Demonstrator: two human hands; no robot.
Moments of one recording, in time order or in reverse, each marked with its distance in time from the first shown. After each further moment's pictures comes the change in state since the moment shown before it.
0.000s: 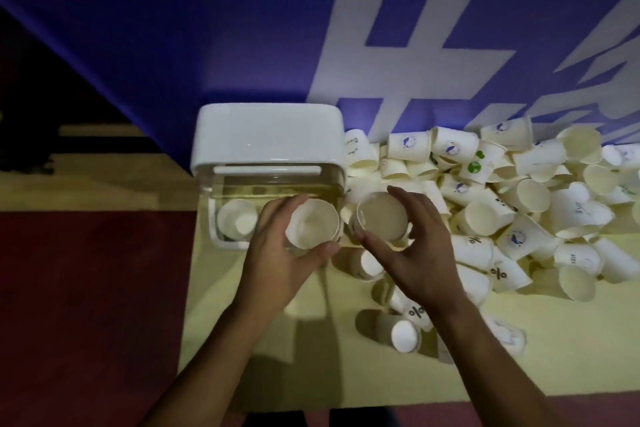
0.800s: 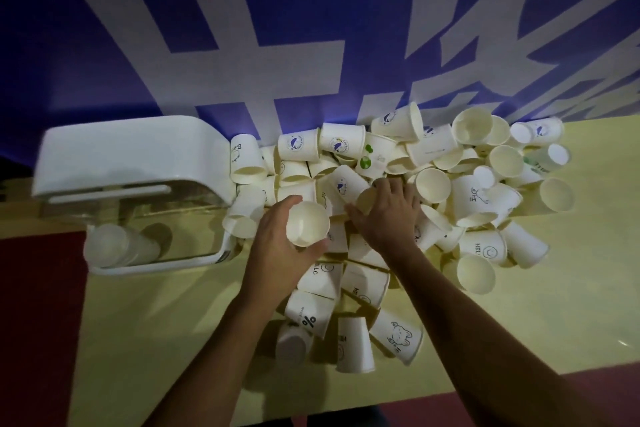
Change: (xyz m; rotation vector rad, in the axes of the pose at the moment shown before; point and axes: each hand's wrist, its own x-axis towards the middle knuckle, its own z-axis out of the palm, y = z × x) left_hand 0.026 0.064 0.215 0.179 -0.100 -0.154; right_hand 0.068 0.208 -0.084 -0.490 -0.082 0.336
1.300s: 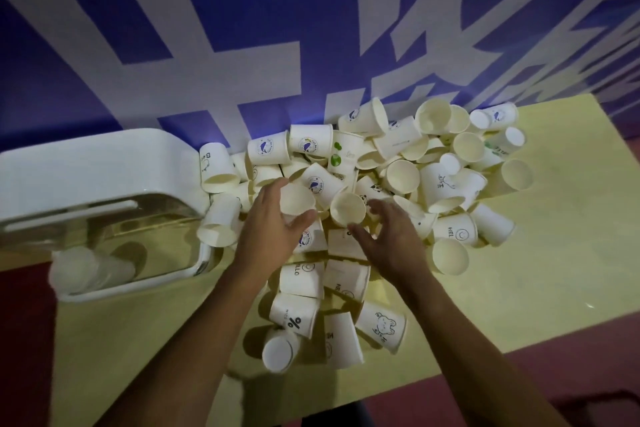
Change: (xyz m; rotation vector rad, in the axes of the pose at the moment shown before) left_hand 0.045 0.007 0.022 0.137 -0.090 0.137; right_hand -0.059 0.034 -0.042 0.248 -0.051 0.019
